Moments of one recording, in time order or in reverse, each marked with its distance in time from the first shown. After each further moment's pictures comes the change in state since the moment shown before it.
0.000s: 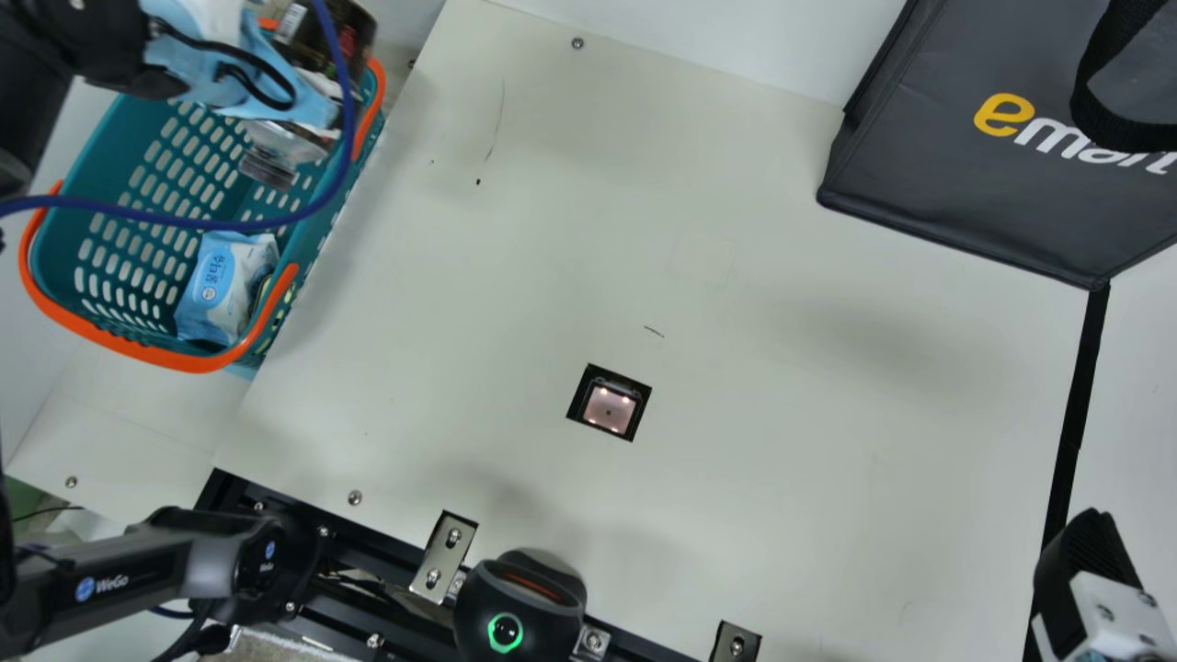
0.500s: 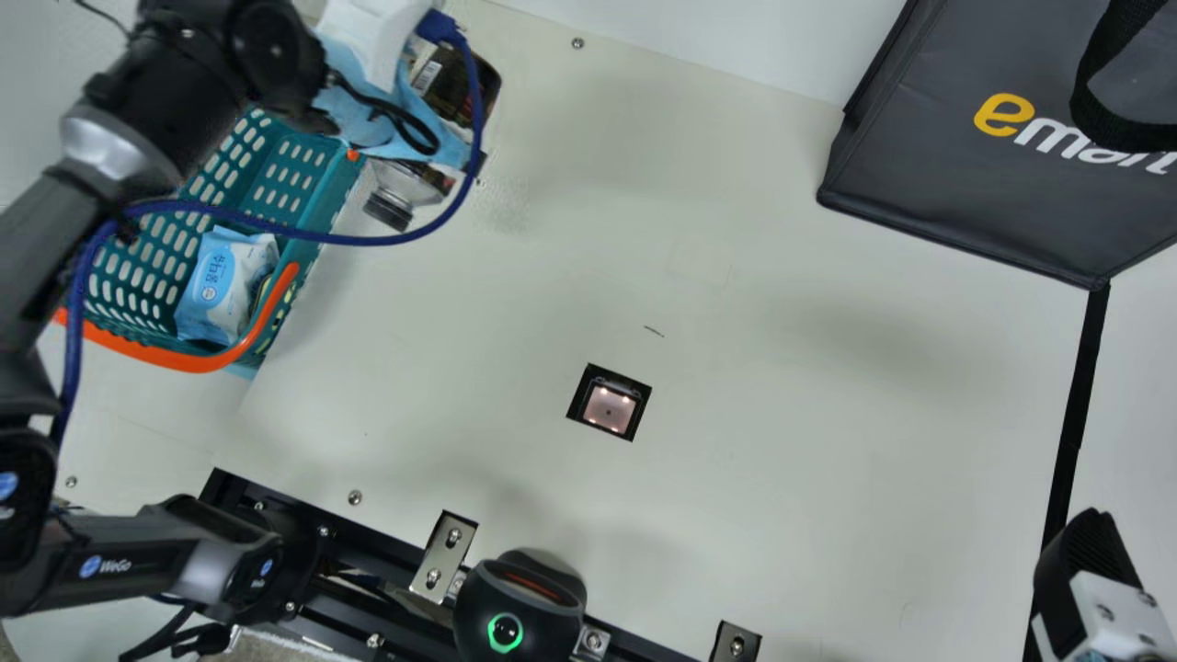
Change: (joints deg) left arm -14.7 7.5 1.0 3.6 -3.8 -14.8; right arm 0.0 0.0 0.0 0.0 -0.1 0.0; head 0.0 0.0
